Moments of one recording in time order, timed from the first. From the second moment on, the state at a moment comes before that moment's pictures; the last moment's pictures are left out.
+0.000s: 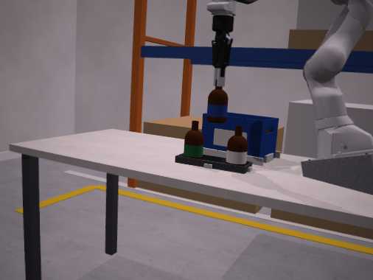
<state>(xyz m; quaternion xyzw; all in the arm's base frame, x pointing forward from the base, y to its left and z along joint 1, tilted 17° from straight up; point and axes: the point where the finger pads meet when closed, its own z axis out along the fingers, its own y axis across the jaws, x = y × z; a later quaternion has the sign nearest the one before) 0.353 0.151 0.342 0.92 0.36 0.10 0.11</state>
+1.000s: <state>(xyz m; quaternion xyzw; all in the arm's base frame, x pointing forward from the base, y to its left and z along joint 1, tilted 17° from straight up) 0.352 0.152 0.352 0.92 0.36 0.10 0.11</state>
